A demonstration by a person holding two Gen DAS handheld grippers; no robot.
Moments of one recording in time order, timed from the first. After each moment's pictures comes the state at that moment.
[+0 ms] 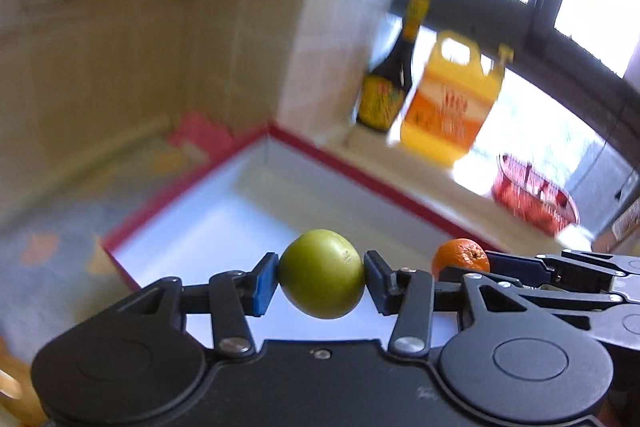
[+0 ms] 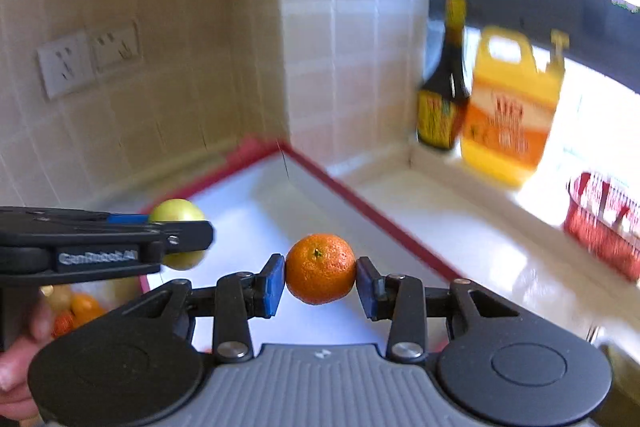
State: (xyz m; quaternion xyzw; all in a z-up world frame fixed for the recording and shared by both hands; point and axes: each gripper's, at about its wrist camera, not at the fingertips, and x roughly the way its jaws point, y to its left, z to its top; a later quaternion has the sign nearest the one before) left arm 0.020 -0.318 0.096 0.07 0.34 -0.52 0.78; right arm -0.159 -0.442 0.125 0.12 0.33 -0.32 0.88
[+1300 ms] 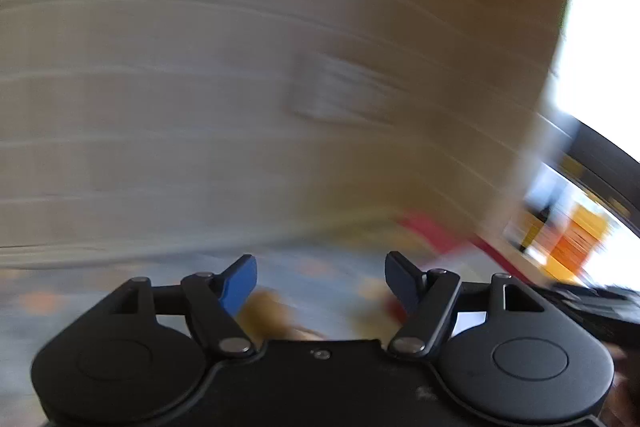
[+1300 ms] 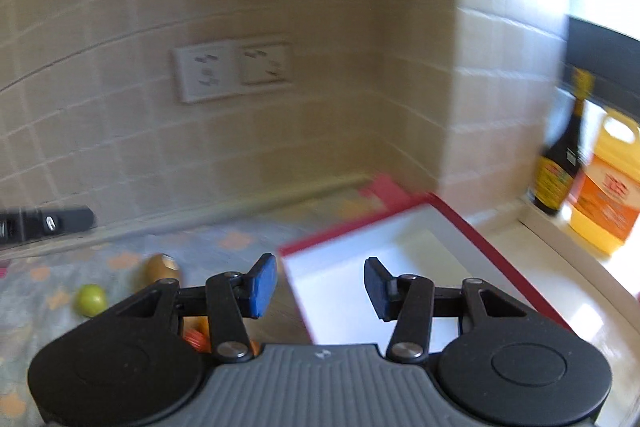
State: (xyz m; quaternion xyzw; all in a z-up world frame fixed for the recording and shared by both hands) left arm 0.054 -0.046 0.171 -0.06 0.26 -0.27 0.92; right arm -0.079 -0.328 0.178 0.04 0.29 -0.17 0.94
